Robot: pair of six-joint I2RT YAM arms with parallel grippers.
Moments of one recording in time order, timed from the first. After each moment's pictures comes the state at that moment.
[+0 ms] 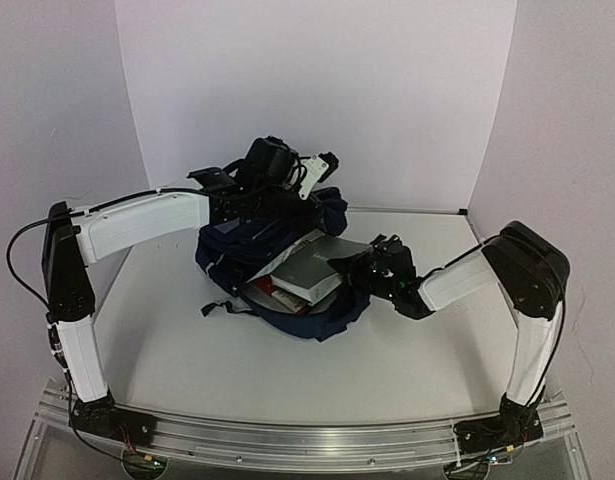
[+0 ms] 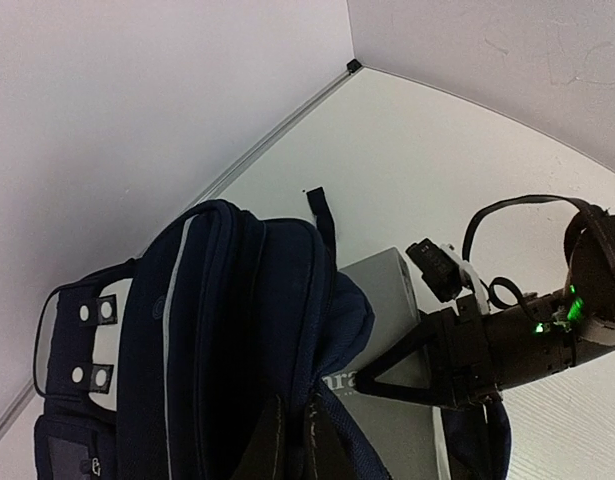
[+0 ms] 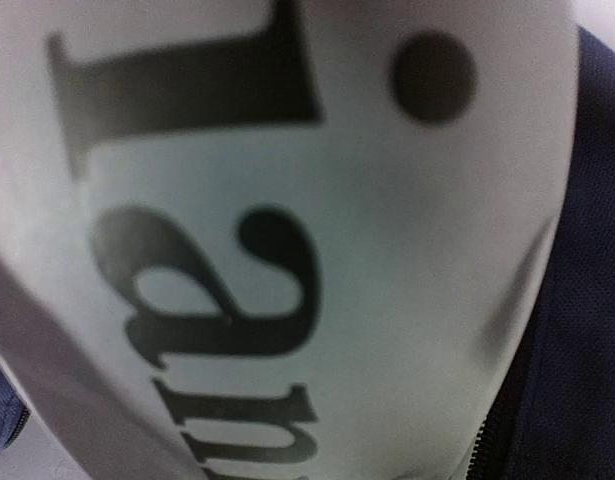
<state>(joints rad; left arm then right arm) -0.90 1.87 1.77 -0.38 -0.09 0.15 0.68 1.97 0.92 0.69 -0.09 1.58</state>
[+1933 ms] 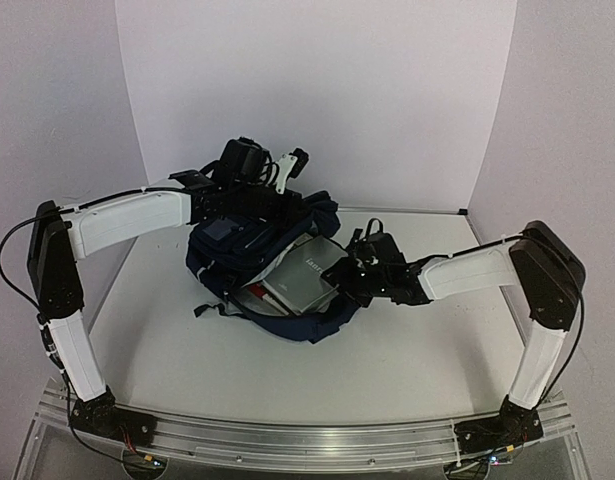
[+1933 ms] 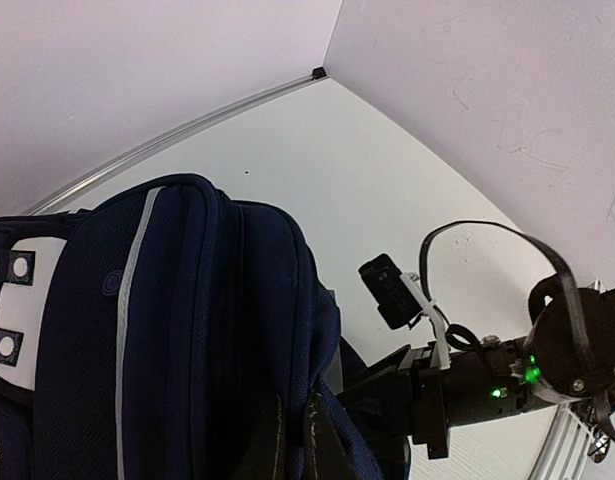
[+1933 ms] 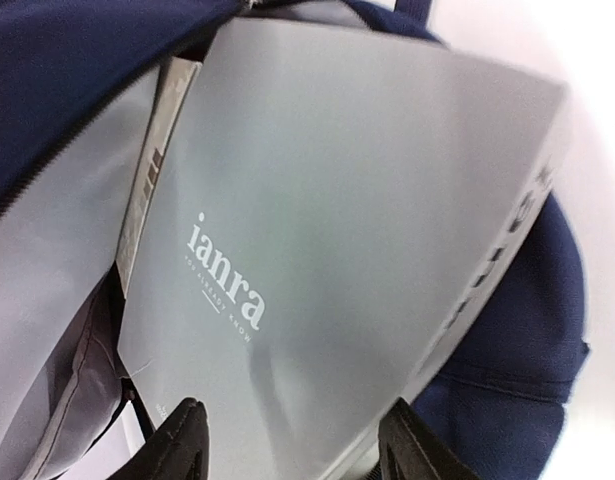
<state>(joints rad) -0.78 1.81 1.63 -0.31 0.19 -0.15 0.77 1.85 1.05 0.16 0.02 1.14</state>
